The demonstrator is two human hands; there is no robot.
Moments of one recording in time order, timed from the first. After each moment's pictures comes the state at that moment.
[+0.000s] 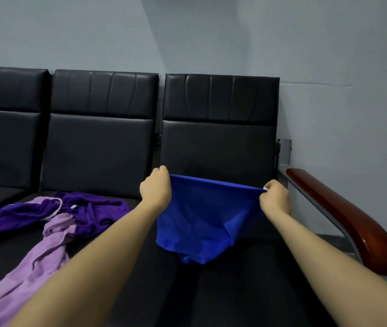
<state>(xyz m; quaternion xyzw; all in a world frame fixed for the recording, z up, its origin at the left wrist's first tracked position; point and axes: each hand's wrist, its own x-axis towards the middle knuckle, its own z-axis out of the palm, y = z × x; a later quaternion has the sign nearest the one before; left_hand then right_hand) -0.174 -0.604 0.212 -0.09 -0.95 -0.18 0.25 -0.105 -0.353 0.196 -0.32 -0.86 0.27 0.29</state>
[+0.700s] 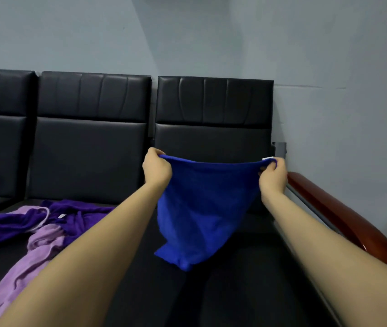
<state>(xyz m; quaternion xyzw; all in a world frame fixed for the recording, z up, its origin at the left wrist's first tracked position) -0.202 -0.583 0.254 -0.04 -0.78 -0.59 0.21 -0.140 -0.349 0.234 -0.24 -0.65 0.56 0.45</state>
